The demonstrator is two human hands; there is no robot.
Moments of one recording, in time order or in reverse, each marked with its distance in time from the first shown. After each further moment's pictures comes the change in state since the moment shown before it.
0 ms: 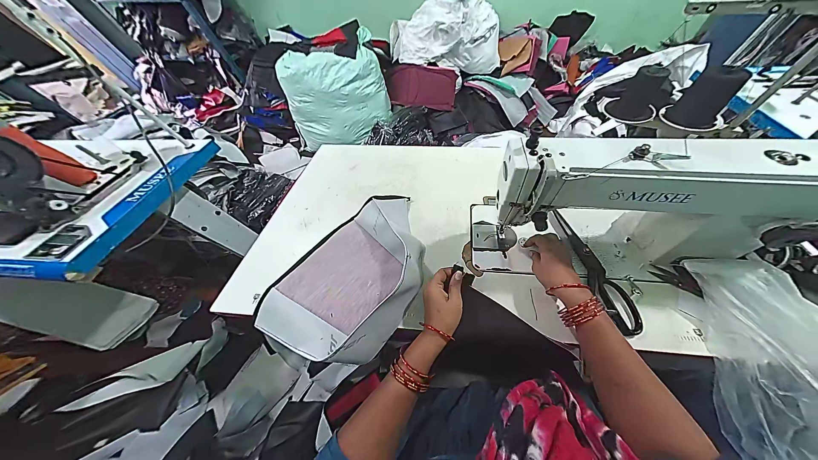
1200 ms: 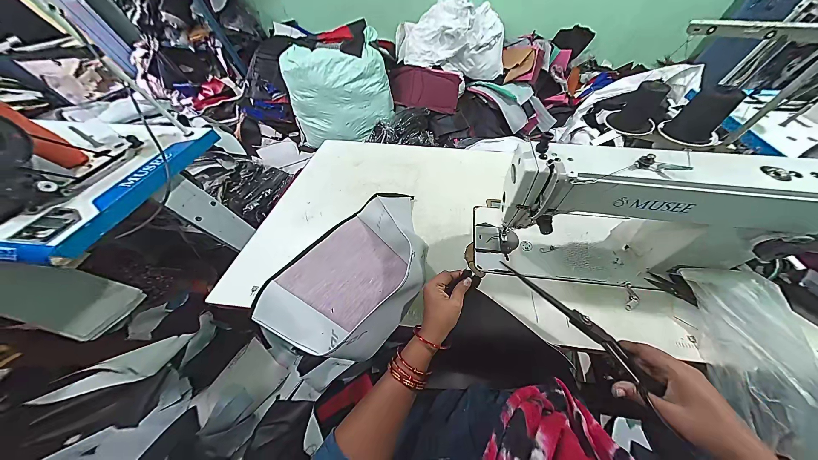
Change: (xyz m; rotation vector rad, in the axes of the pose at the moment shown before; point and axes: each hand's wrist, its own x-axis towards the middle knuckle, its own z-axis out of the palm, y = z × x) left_hand -0.001 -0.008 -0.006 -0.229 -0.052 0.005; right_hand -0.179 0.119 -0.044 0.137 0.042 -0.229
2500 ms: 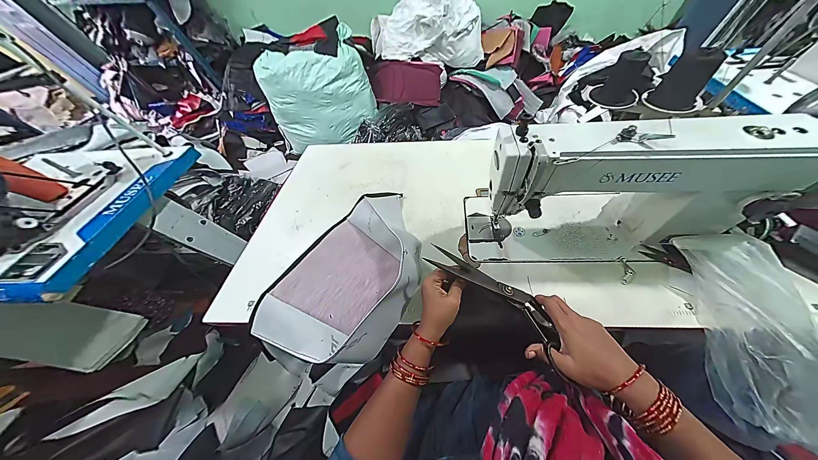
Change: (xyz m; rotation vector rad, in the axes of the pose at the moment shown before) left_hand -0.003 -0.001 -0.001 -0.065 -0.053 0.023; right_hand 0.050 -0.075 0.061 -0.224 -0.242 -0.031
